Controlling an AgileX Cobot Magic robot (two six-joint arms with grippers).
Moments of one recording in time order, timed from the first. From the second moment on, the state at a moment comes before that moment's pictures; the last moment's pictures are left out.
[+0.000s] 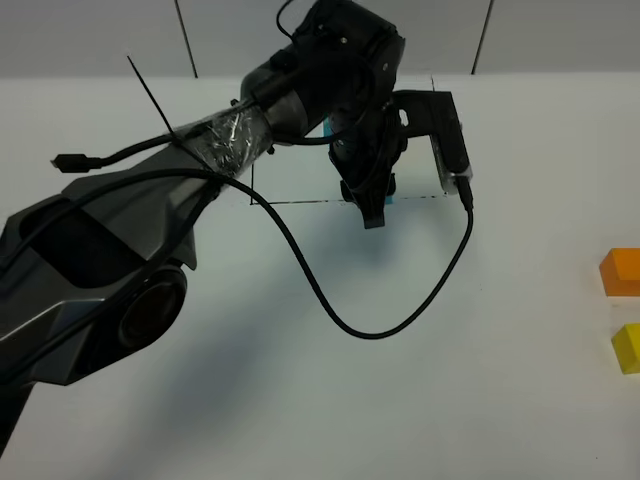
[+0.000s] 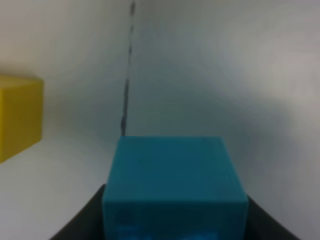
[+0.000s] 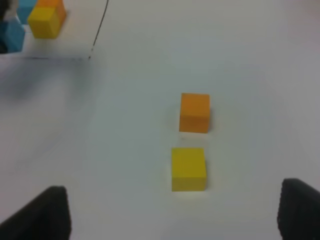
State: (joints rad) left arm -0.70 2.51 -2.35 0.09 1.19 0.76; right arm 0.19 0.00 -0.50 -0.13 1.07 0.18
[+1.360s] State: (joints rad) left arm -0.70 2.57 -2.24 0.07 1.19 0.80; right arm 0.19 0.00 -0.50 -0.13 1.07 0.18
